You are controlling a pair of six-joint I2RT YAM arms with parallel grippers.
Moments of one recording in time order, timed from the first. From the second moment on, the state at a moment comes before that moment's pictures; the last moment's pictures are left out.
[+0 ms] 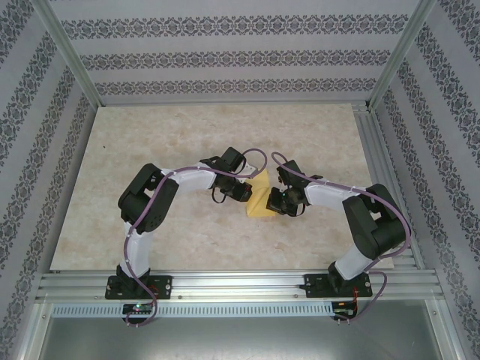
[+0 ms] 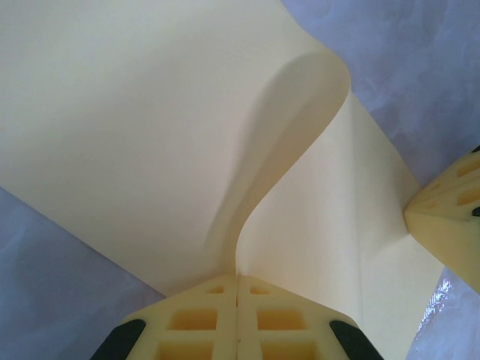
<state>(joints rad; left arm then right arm) -0.66 2.03 1.30 -0.39 0.42 -0.14 0.46 1.62 0.78 -0.38 -0.32 0.73</state>
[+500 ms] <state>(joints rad) -0.67 2.03 1.30 -0.39 0.42 -0.14 0.44 1.46 0.79 -0.37 -0.32 0.76</state>
